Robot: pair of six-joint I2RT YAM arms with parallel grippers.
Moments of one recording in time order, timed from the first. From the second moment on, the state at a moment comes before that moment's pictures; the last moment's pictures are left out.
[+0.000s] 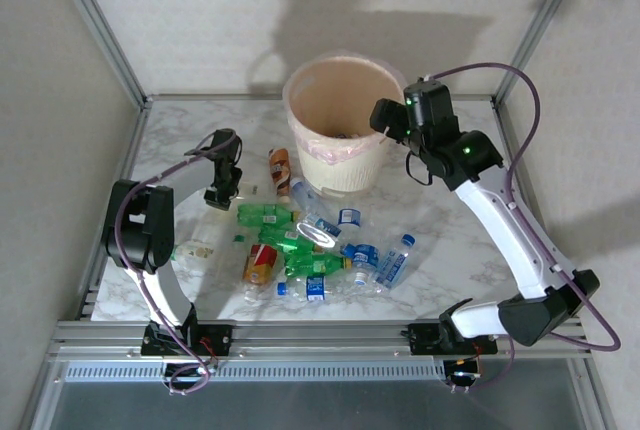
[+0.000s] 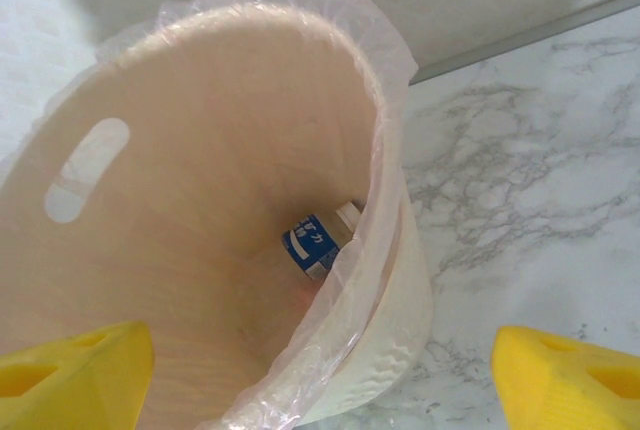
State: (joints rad) left arm -0.17 1.81 1.17 -0.61 -0.17 -1.49; right arm 0.55 1.35 1.60 -0.82 0.30 0.63
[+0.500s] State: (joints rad) left arm -0.17 1.58 1.41 -0.71 -0.19 -1.28; right arm 0.64 1.42 1.71 -0.70 -0.13 0.46
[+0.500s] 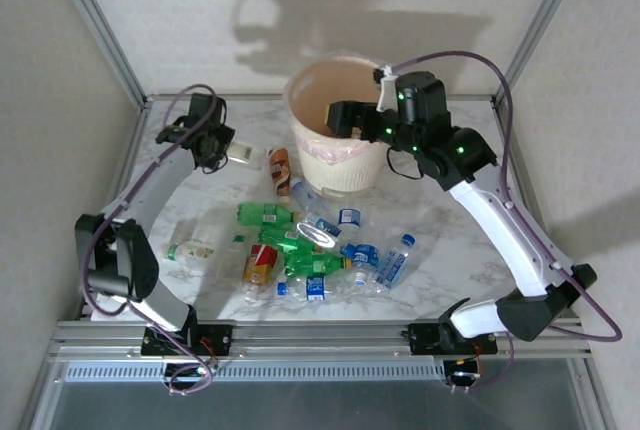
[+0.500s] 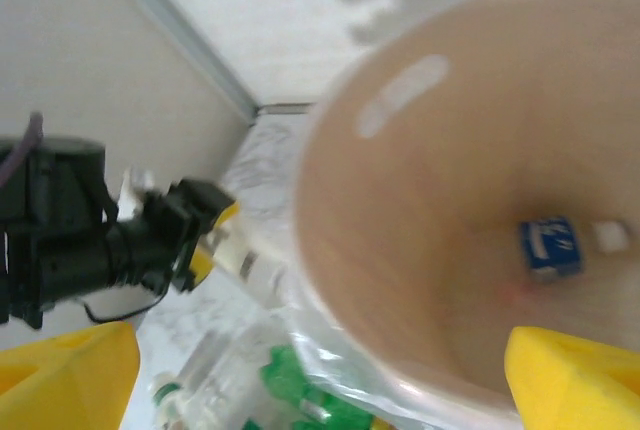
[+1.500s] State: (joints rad) left arm -0.41 1.52 1.87 -0.76 0.23 -0.86; right arm 0.77 1.82 2.25 -0.95 -0.29 0.34
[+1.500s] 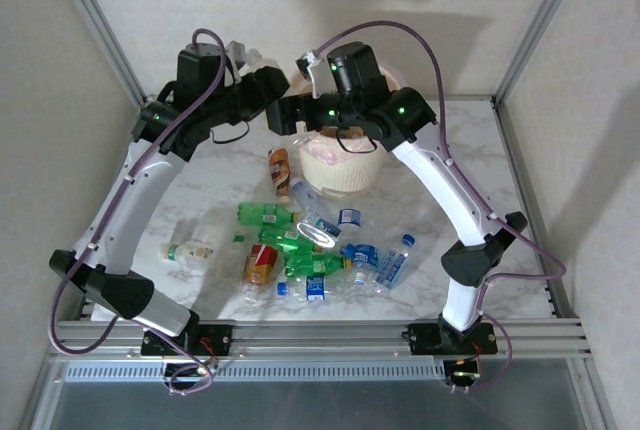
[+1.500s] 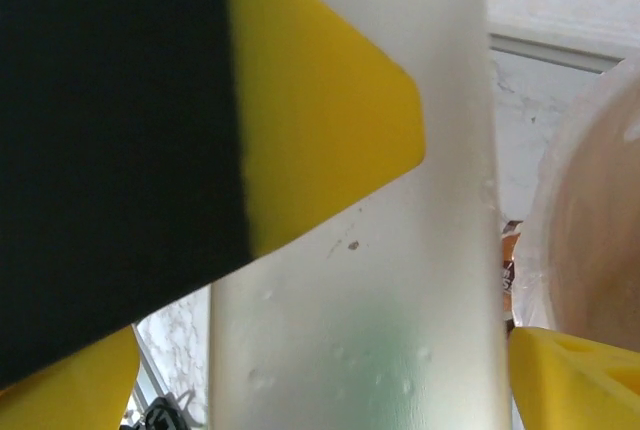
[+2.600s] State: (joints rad) left arm -0.43 1.43 1.87 -0.62 0.04 -0.80; right arm 0.68 1.76 2.16 -0.88 -0.11 0.48
